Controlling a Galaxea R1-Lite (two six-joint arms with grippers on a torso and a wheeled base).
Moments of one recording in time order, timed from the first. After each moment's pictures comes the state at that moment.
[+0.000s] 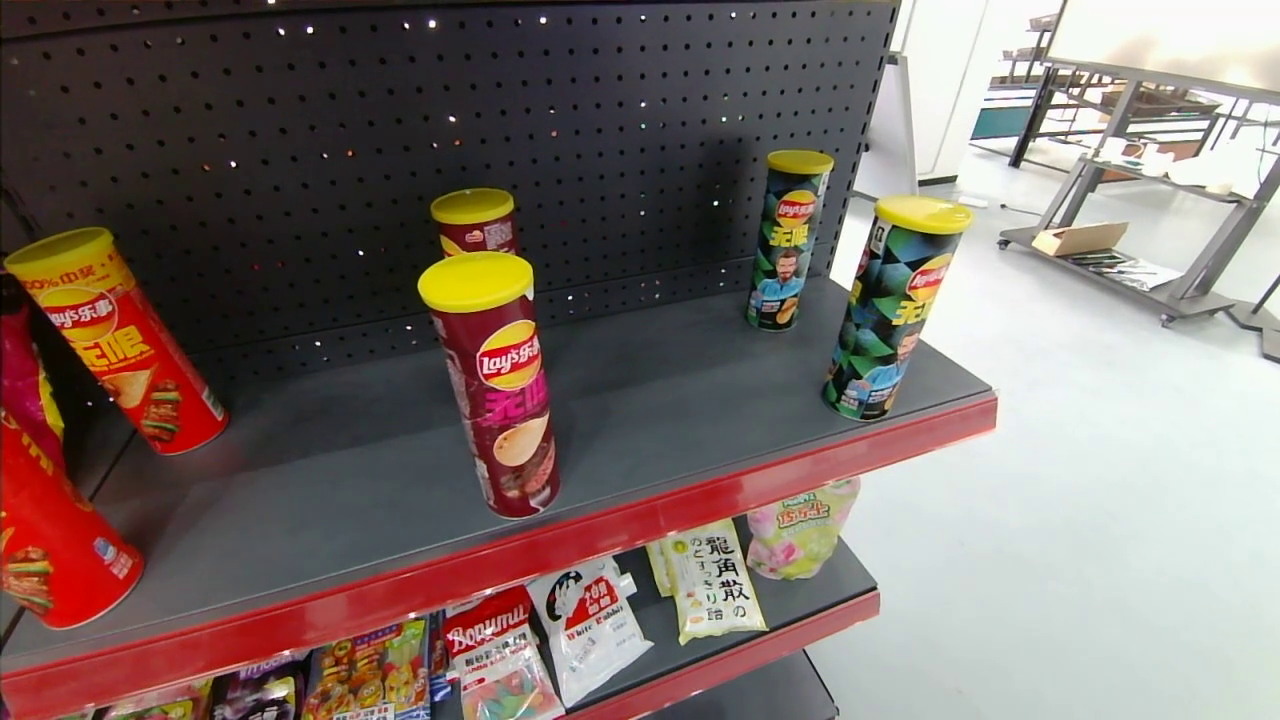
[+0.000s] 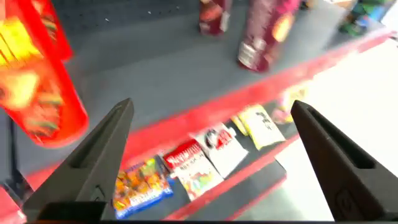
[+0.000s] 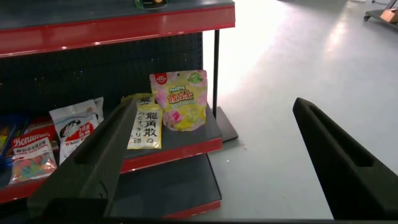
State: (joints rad) left arm -0.07 0.29 -0.31 0.09 -0.20 -0.06; right arm 0.00 0.00 0.00 0.00 0.04 -0.01
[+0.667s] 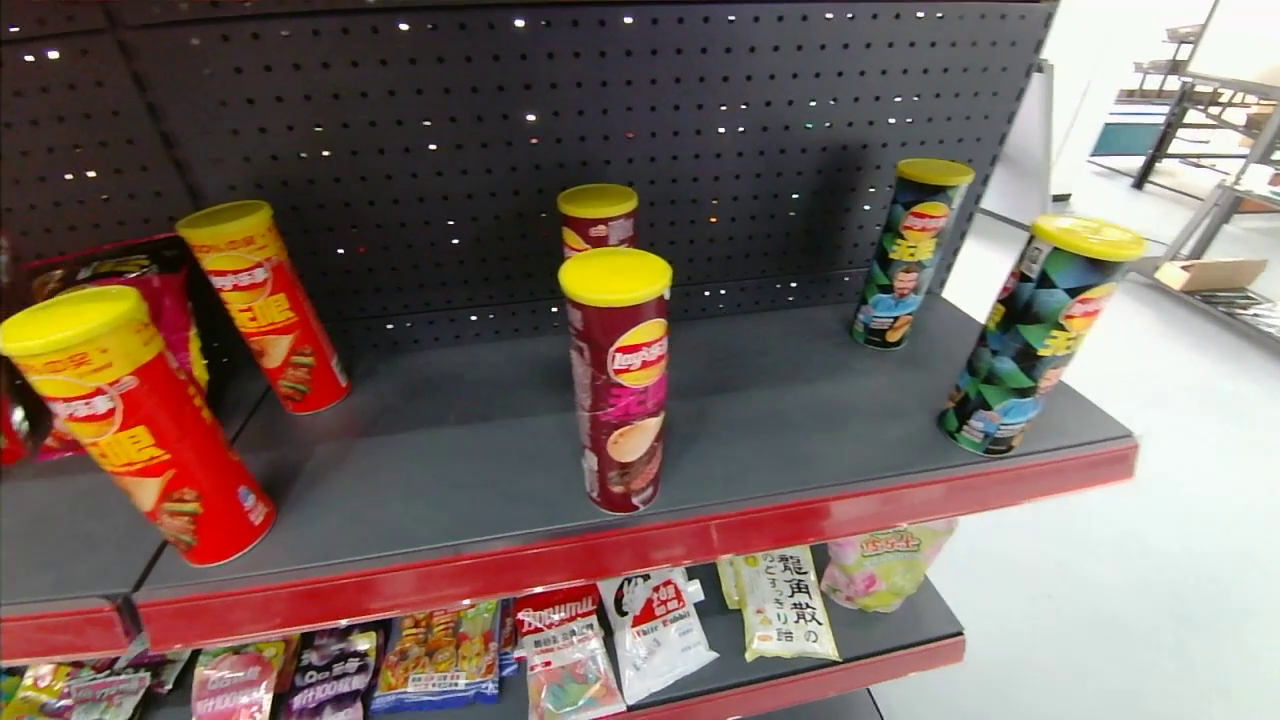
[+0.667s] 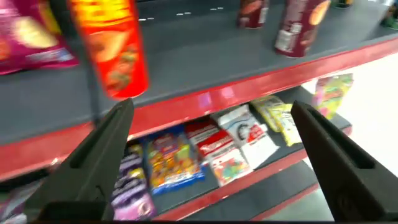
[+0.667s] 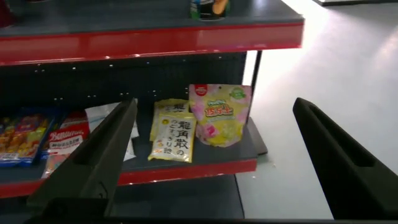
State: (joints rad) left arm -0.07 0.16 -0.30 0.17 -0.20 0.00; right arm 0.00 0.00 0.00 0.00 0.04 -0.01
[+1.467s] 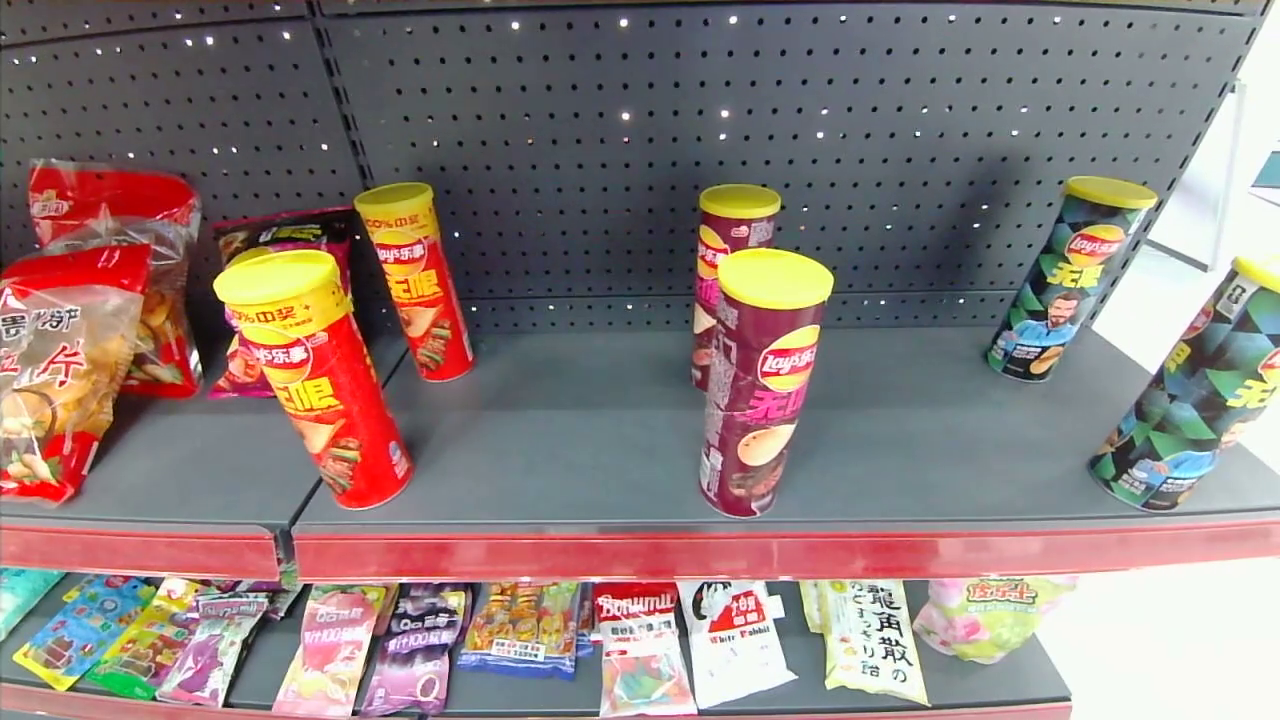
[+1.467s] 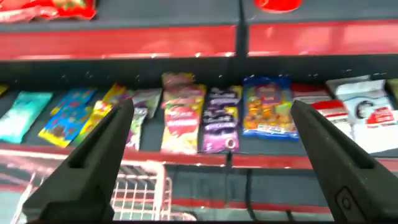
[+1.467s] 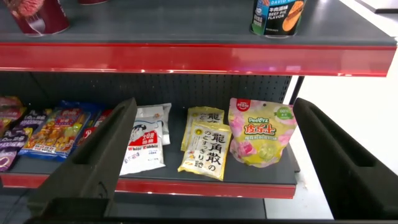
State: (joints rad) left arm -0.06 0.17 -0.18 0.22 0.15 0.04; right arm 0.00 0.00 0.00 0.00 0.04 0.00
